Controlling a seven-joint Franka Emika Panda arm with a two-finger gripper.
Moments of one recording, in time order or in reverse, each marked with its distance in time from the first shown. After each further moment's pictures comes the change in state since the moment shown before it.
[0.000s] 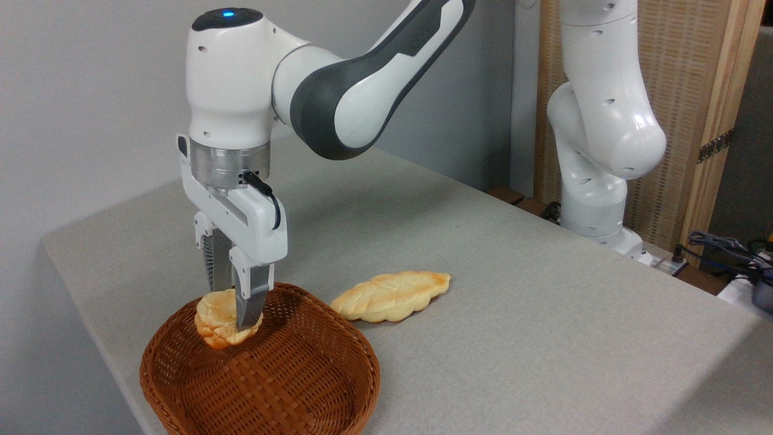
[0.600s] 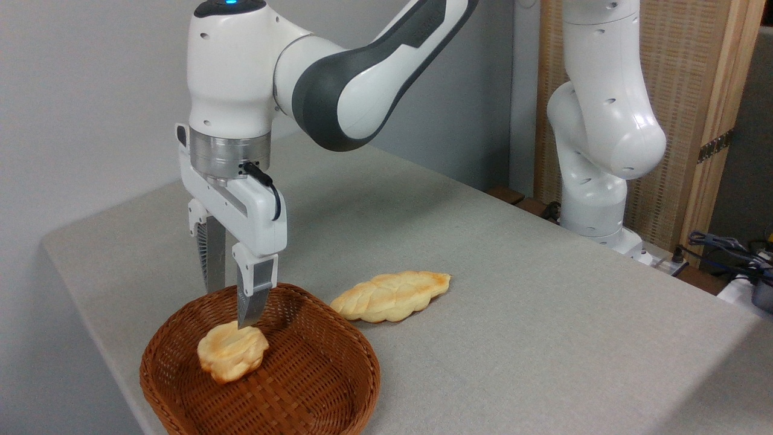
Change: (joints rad) arm 0.001 -0.022 0.001 0.002 0.000 -0.012 0.000
